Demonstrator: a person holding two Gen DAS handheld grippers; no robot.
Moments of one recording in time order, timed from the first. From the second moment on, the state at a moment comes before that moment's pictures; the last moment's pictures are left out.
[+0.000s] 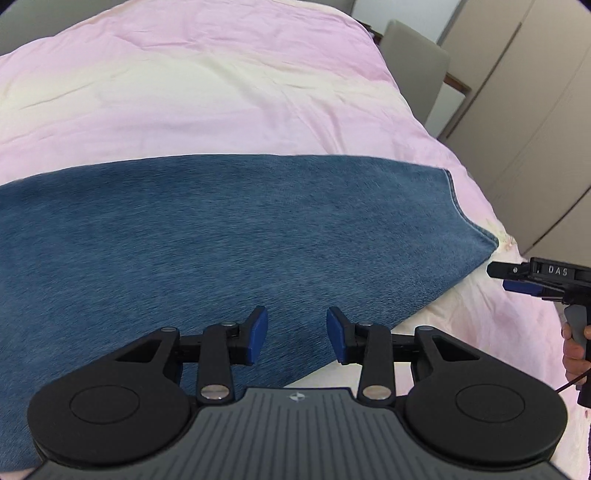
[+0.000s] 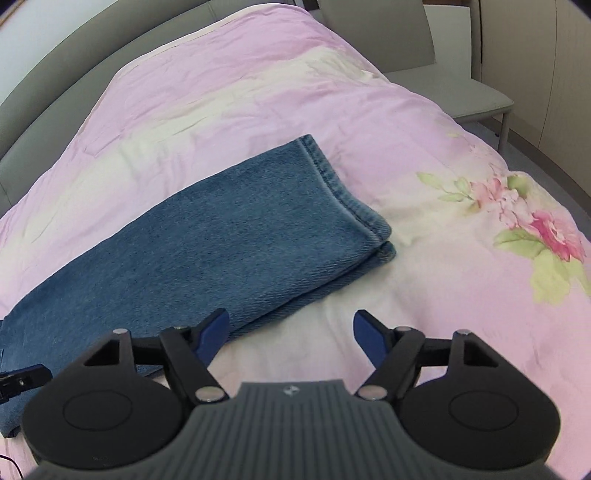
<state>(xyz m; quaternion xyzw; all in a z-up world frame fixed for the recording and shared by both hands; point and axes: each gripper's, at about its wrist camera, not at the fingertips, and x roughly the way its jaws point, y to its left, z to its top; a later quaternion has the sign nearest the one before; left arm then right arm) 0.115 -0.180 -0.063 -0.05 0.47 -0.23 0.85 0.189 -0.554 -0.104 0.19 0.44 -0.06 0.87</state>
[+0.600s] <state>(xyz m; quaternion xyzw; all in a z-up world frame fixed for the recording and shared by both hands) 0.148 -0.254 -0.086 0.03 0.49 -0.31 0.82 0.229 -0.638 -0.168 0.42 0.41 -0.08 0.81</state>
